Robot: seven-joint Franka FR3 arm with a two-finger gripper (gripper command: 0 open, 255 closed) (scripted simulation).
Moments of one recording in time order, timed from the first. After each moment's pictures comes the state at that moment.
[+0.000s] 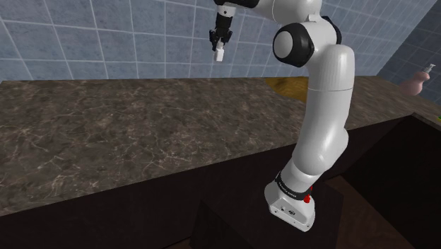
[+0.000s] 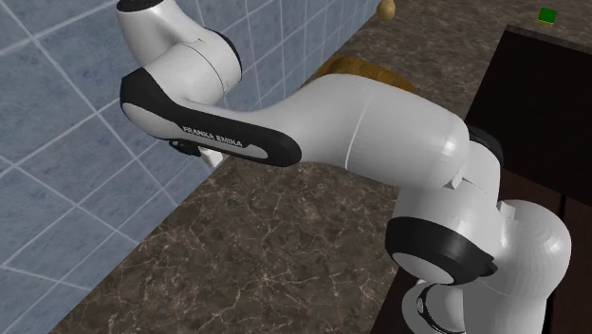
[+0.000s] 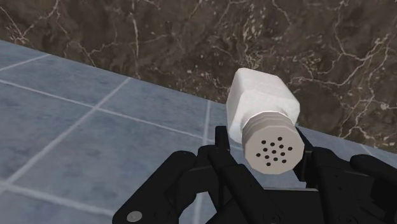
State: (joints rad) arm -0.19 0.44 -0.24 -1.19 0.09 1.71 -0.21
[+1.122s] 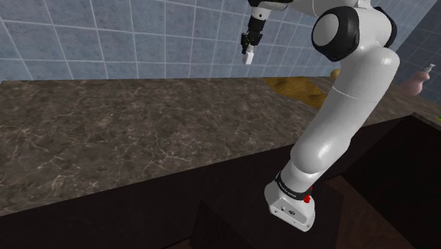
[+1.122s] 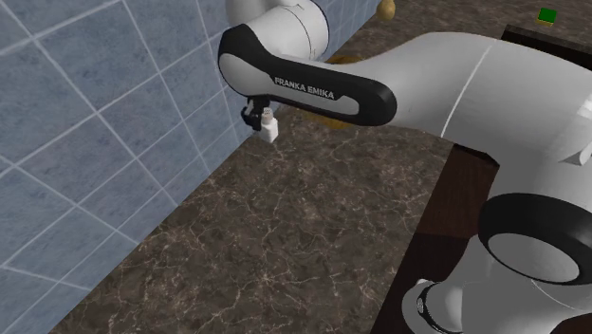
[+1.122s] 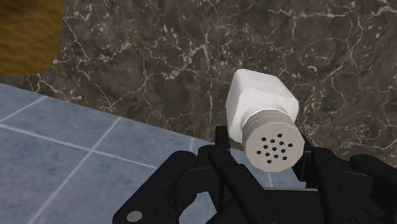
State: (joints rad) arm -0.27 0.11 -0.32 -1.59 0.04 1.79 -0.39
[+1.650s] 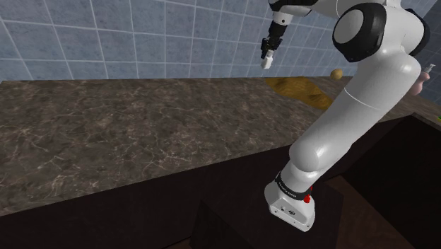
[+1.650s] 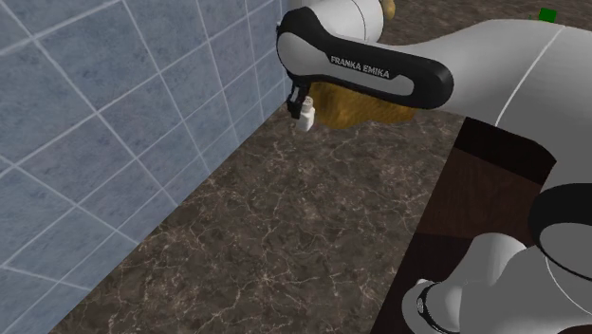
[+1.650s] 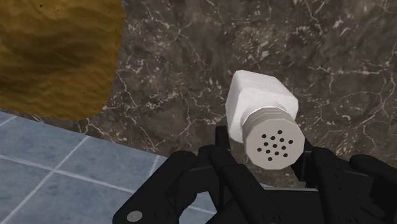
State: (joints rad) arm -0.34 -0.03 -0.39 -1.76 0.00 1.82 -0.52
